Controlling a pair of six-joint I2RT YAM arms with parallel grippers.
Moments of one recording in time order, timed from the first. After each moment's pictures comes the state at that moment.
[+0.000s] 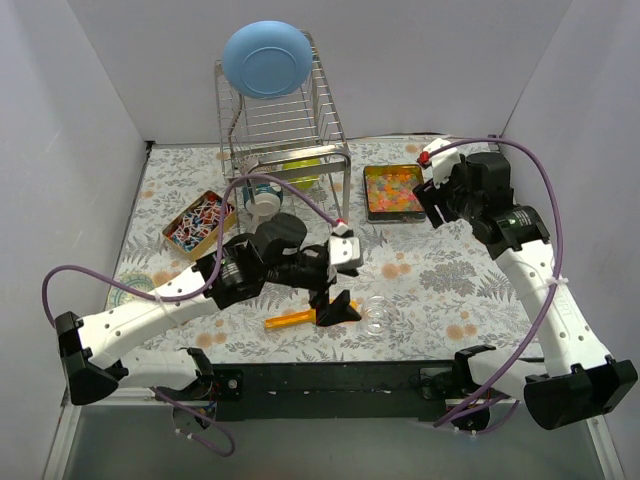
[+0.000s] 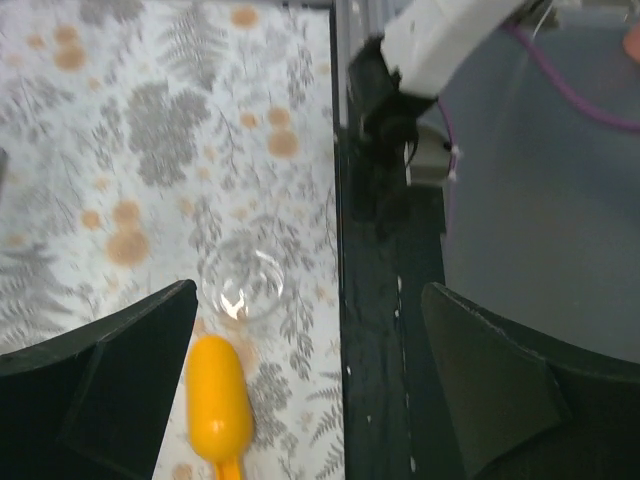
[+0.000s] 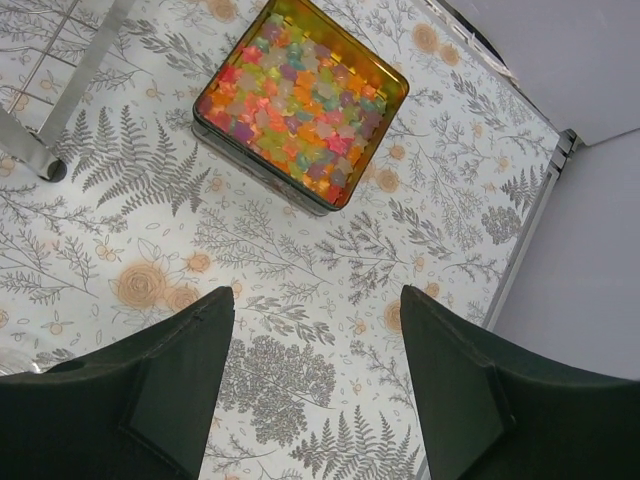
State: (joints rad) left arm -1.04 1.20 1.25 -0.38 0.53 0.10; right arm 0.30 1.14 1.27 -0.68 -0.05 -0.44
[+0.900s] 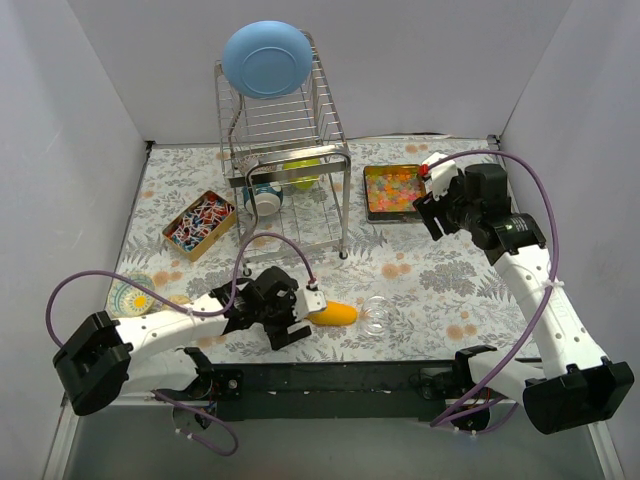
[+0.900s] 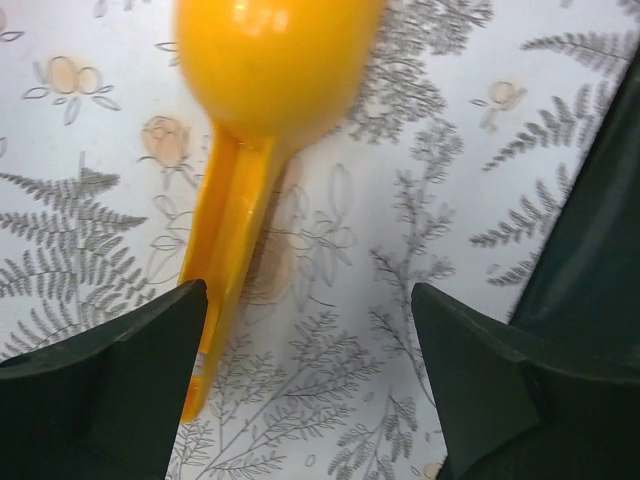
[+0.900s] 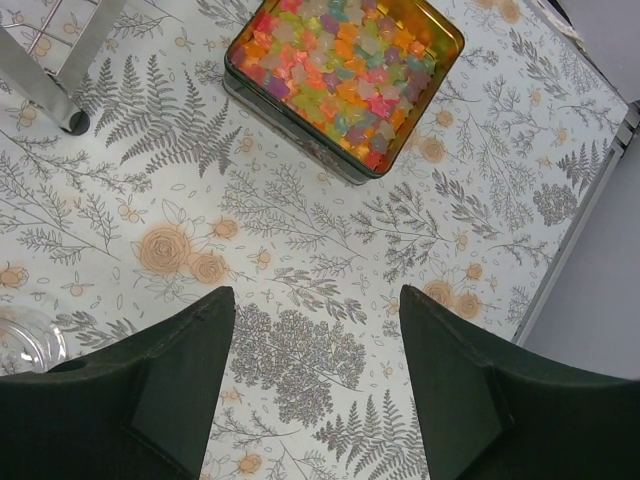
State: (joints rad) left arm -0.94 1.13 0.53 -0.39 0.17 0.34; right arm 0.26 1.10 1.16 -0.69 -0.13 -0.45
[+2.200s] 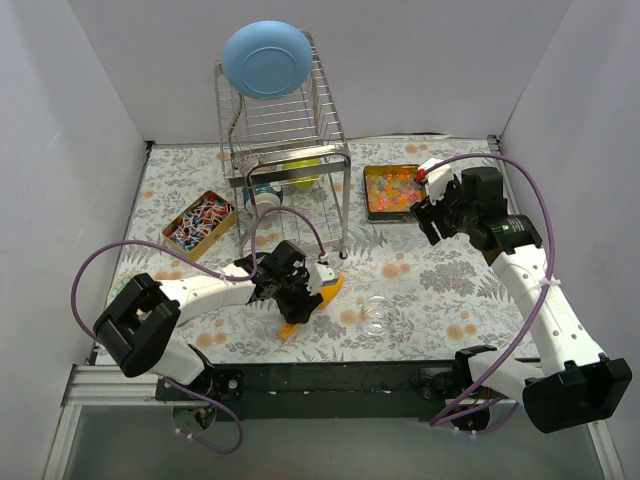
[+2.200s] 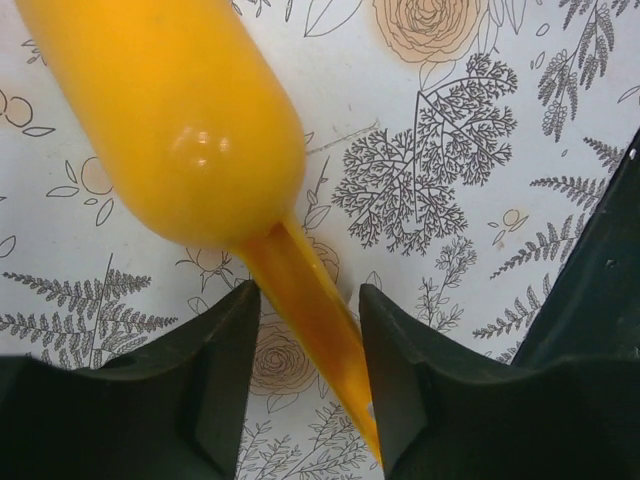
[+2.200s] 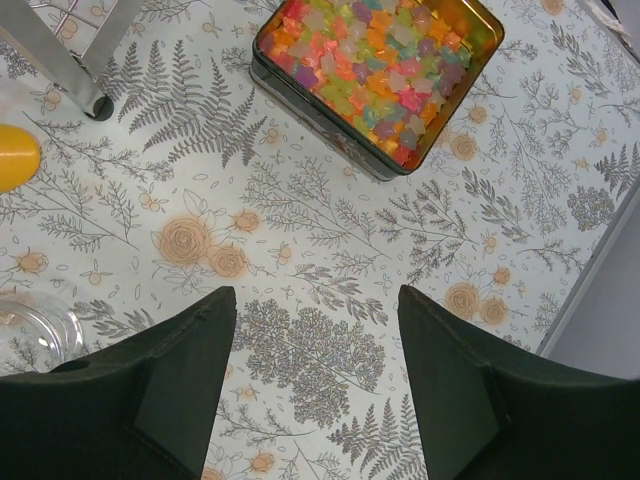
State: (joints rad) left arm -0.79 1.45 0.73 -0.36 0.36 0.29; right arm 0.26 1.11 1.13 -0.69 -0.17 -0.45
